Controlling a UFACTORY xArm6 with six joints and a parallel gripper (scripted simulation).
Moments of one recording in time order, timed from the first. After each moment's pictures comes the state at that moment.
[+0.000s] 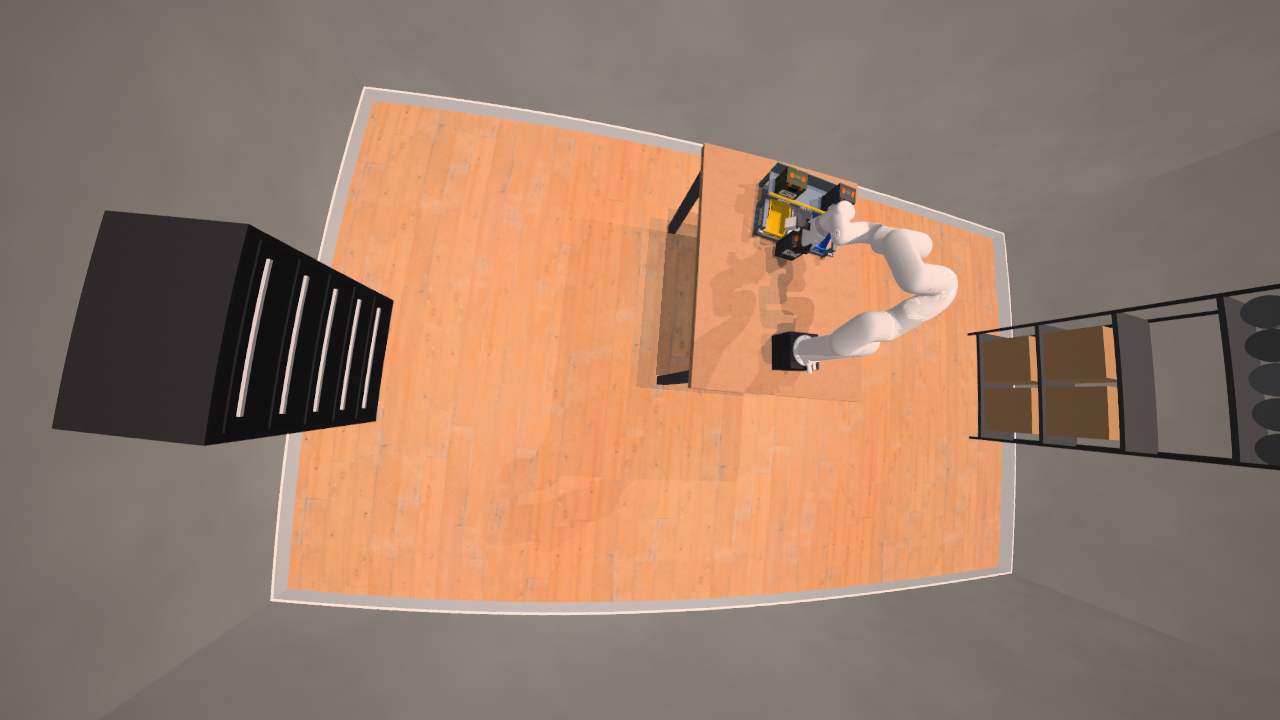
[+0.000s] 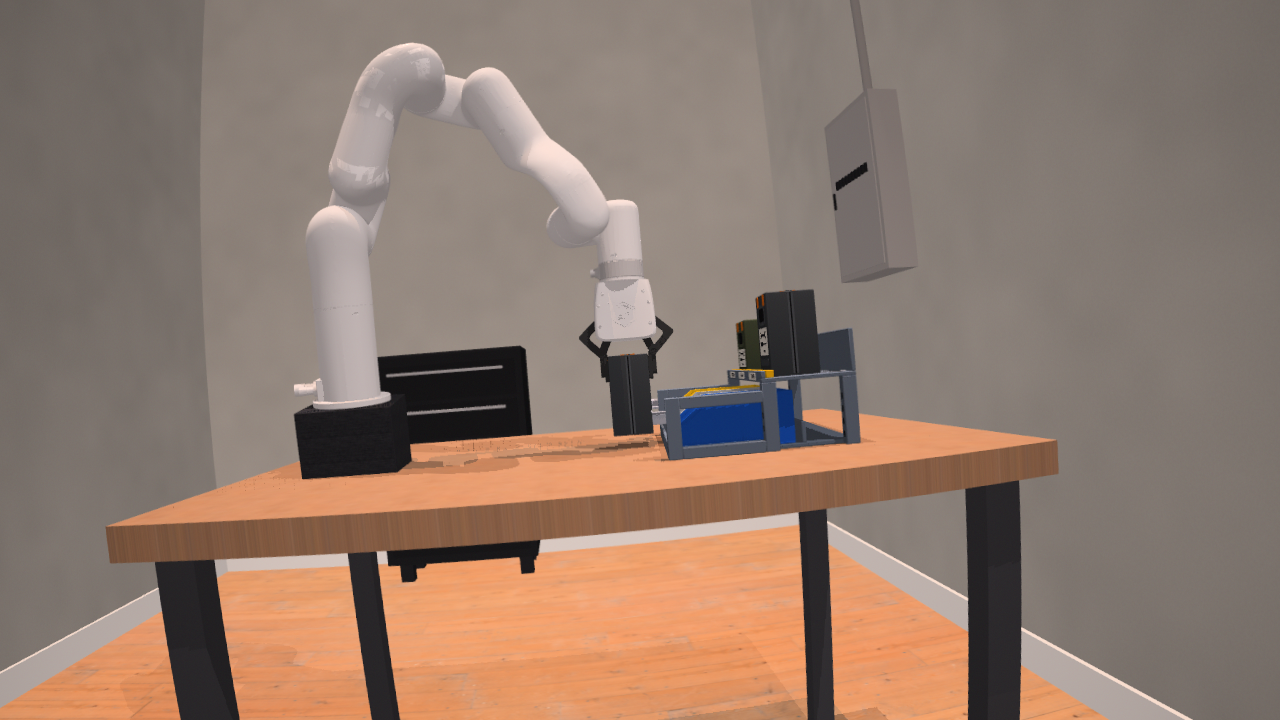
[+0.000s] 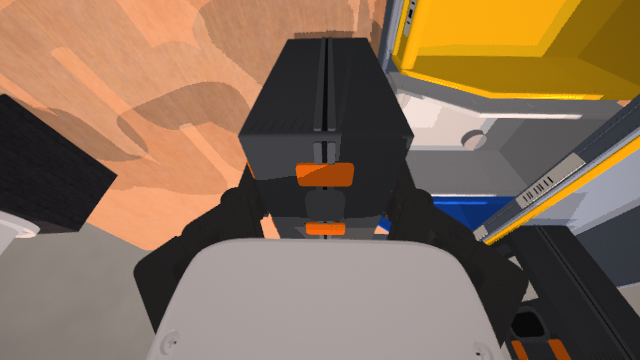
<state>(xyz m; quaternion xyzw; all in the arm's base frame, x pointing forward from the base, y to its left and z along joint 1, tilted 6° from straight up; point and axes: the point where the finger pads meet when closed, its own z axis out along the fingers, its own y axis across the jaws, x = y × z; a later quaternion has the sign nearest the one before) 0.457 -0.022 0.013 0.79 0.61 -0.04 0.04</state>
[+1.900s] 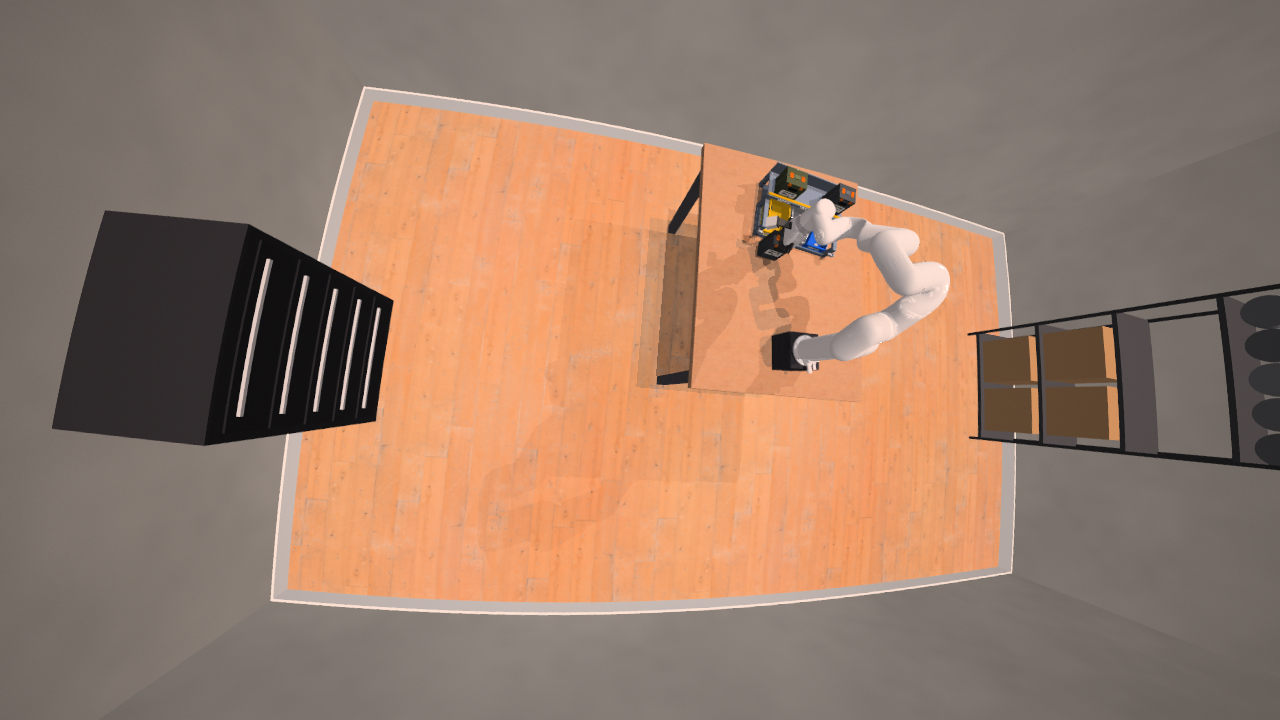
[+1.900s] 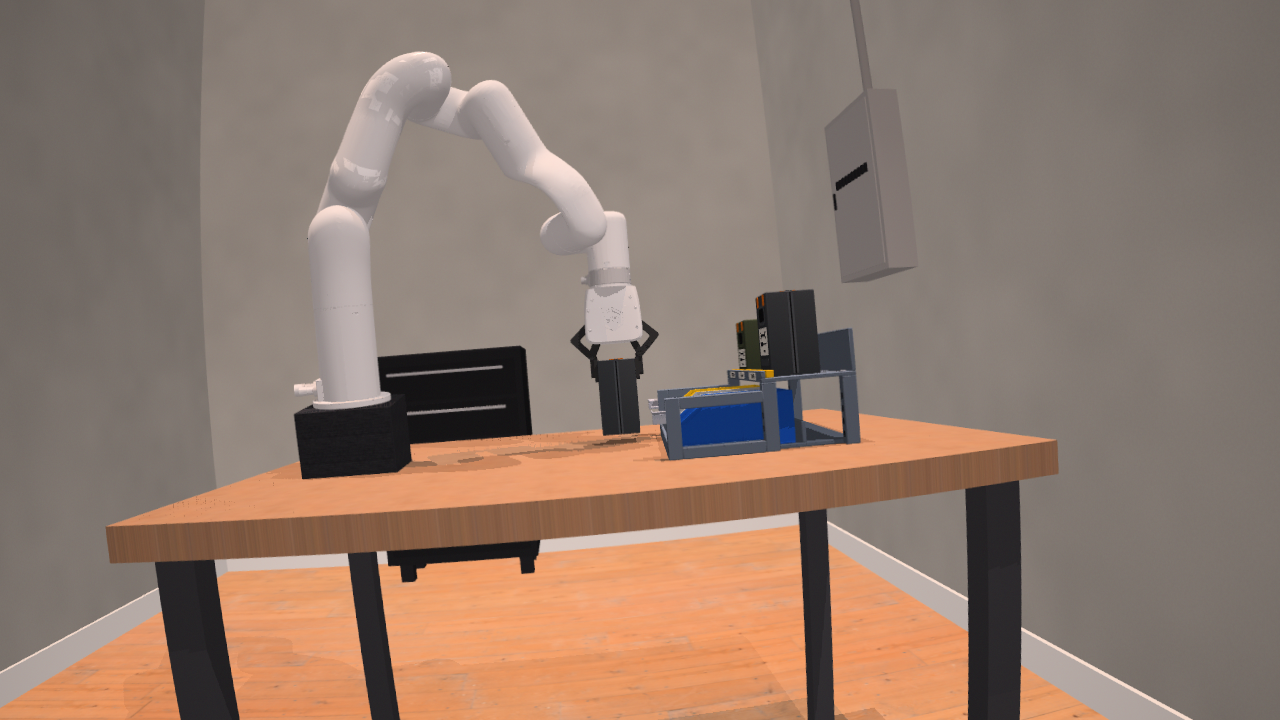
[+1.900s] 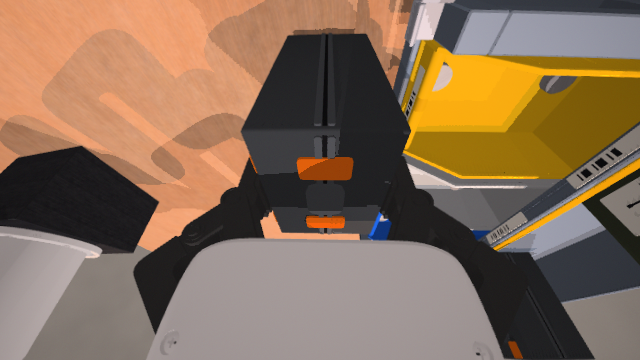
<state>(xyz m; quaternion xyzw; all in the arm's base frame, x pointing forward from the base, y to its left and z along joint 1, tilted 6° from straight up) 0.457 0.062 0.005 0.79 0.61 -0.04 0.04</state>
